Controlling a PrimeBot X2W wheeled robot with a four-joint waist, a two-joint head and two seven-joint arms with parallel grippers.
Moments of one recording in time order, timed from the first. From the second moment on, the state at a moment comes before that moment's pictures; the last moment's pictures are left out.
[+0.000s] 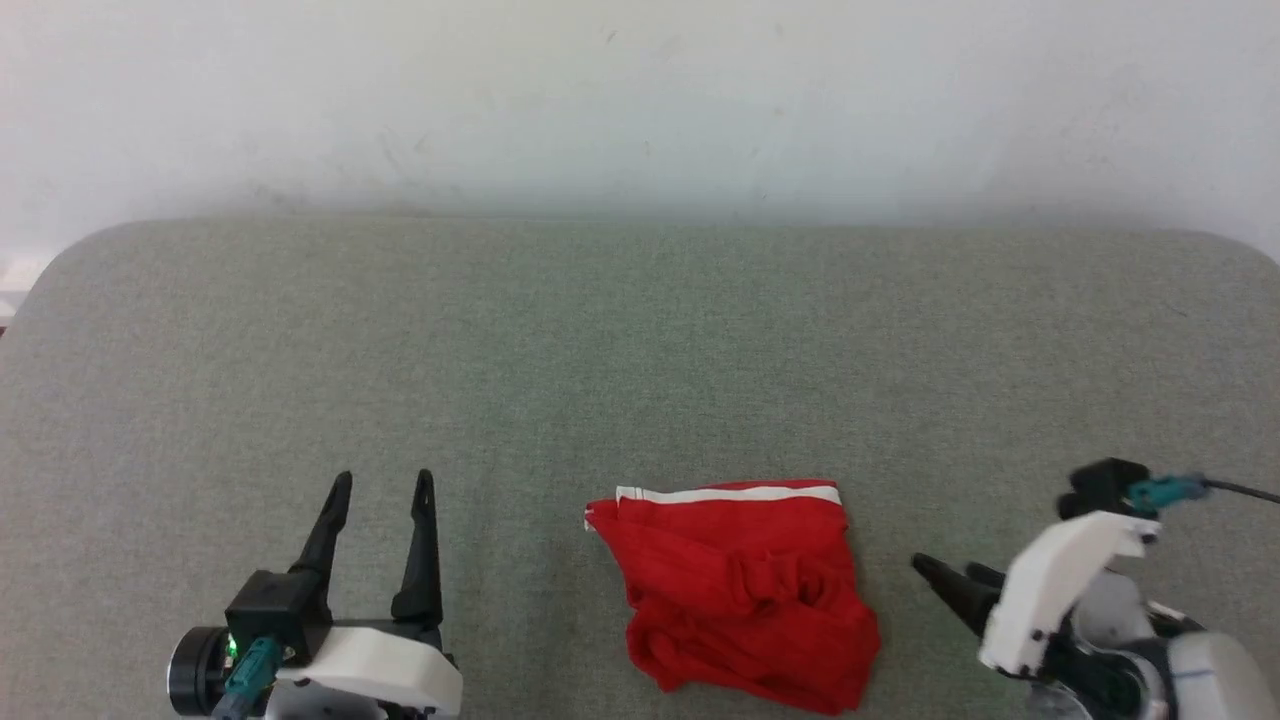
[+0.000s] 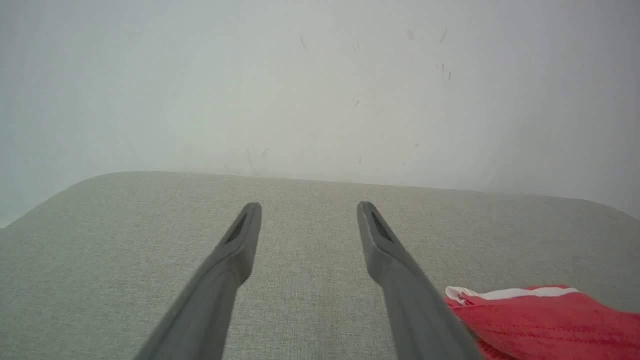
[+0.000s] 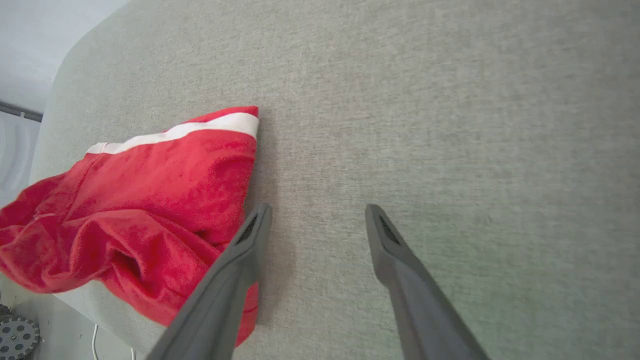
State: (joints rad) left arm 0.02 0.27 -0.25 0.05 -0.36 0.18 -0.26; right arm -0.08 -0.07 -0.11 0.19 0.52 0.13 0.71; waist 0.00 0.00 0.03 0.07
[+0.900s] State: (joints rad) left arm 0.00 0.23 -0.24 0.08 -0.33 0.14 -0.26; right arm -0.29 -0.15 0.47 0.39 0.43 0.13 0.61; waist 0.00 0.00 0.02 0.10
